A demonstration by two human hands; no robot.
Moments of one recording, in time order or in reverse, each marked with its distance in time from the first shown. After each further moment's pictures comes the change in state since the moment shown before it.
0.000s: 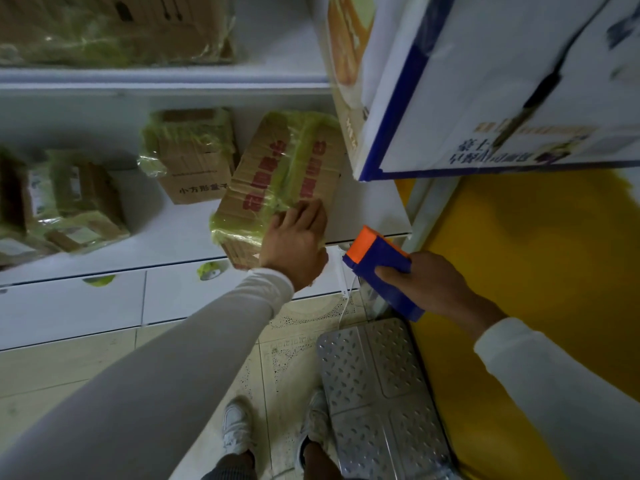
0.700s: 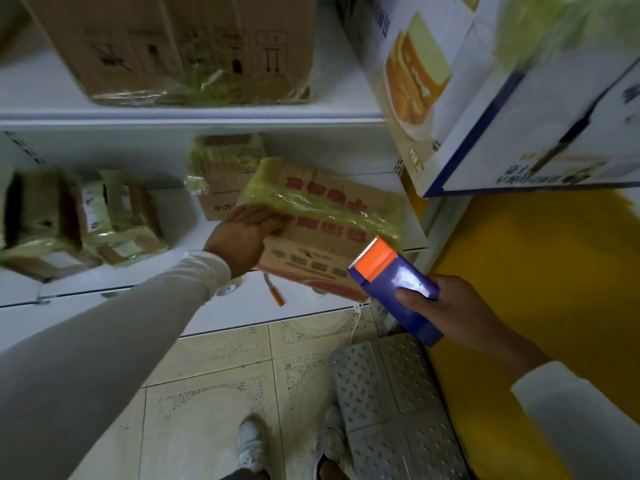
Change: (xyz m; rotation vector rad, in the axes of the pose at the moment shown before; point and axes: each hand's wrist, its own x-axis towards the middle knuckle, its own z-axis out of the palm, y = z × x) left_hand -0.029 -0.151 -0.027 -0.147 -0.067 0.130; right_hand -0.058 -0.050 0.004 0.333 0.111 -0.168
